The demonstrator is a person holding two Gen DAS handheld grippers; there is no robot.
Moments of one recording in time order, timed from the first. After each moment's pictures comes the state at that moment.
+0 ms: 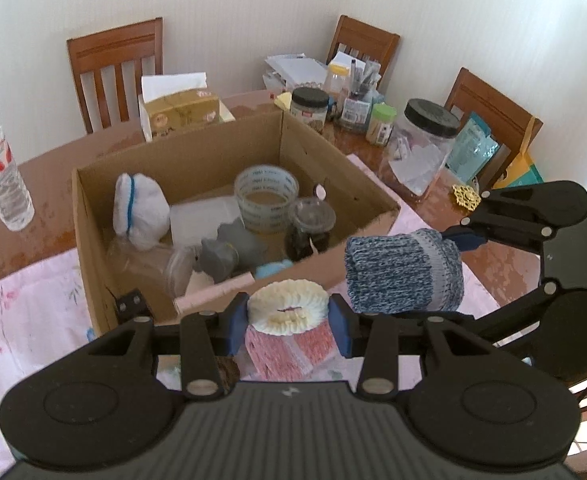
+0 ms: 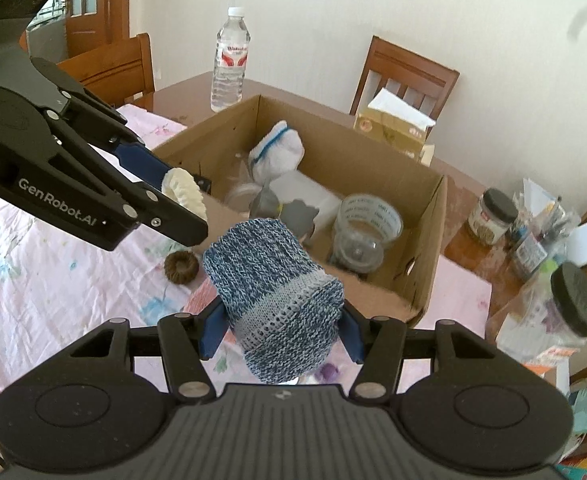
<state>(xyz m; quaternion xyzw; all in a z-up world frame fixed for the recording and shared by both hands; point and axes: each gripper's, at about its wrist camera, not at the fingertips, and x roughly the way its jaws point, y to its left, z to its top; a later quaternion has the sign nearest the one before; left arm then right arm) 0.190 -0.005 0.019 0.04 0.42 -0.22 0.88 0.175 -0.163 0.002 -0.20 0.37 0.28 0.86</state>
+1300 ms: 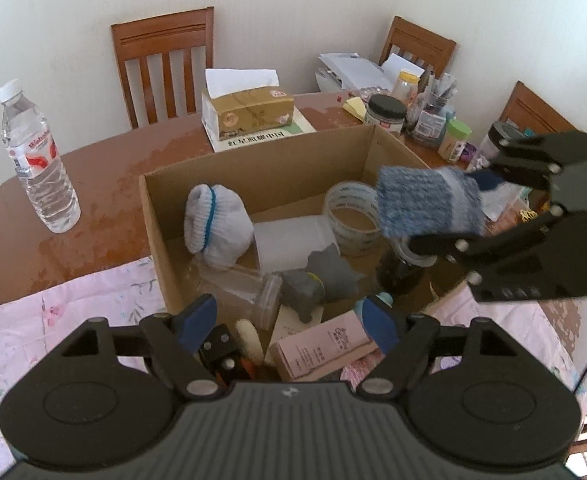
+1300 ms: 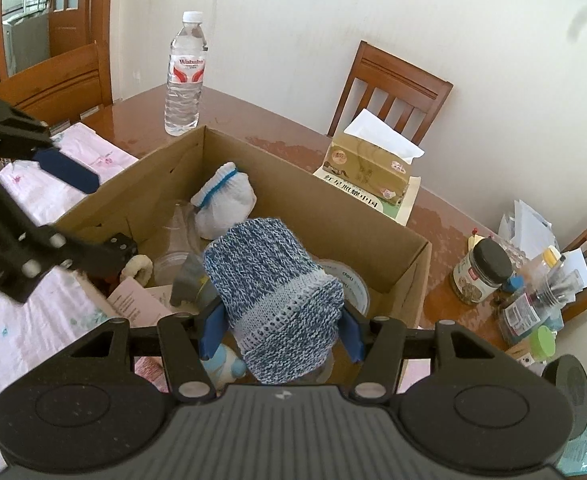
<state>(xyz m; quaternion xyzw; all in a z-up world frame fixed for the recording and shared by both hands) 0.249 0.041 0.007 0.03 0.44 -0.16 0.88 0.283 -0.130 0.002 -0.22 0.37 0.26 0.87</state>
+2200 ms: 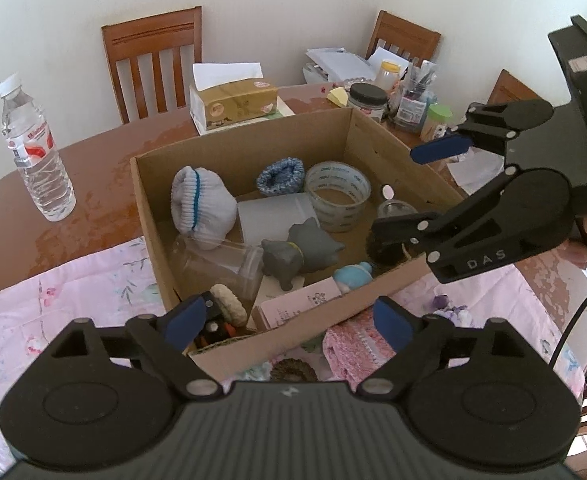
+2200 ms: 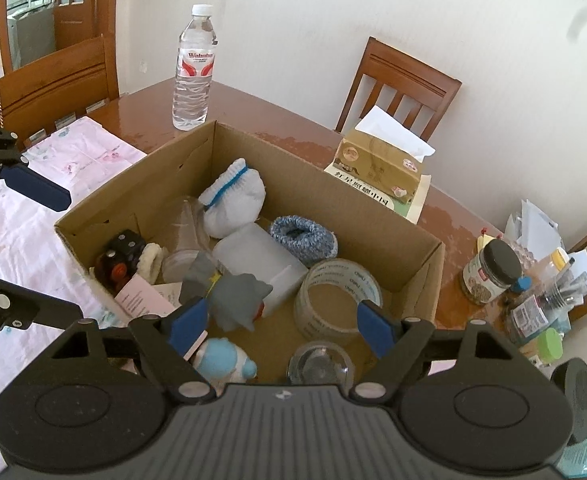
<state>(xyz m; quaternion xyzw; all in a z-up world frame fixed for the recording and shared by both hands) 0.216 0.036 0.008 0.04 0.43 -0.18 0.88 0.278 -0.124 0.000 -0.22 0.37 0.27 0.86</state>
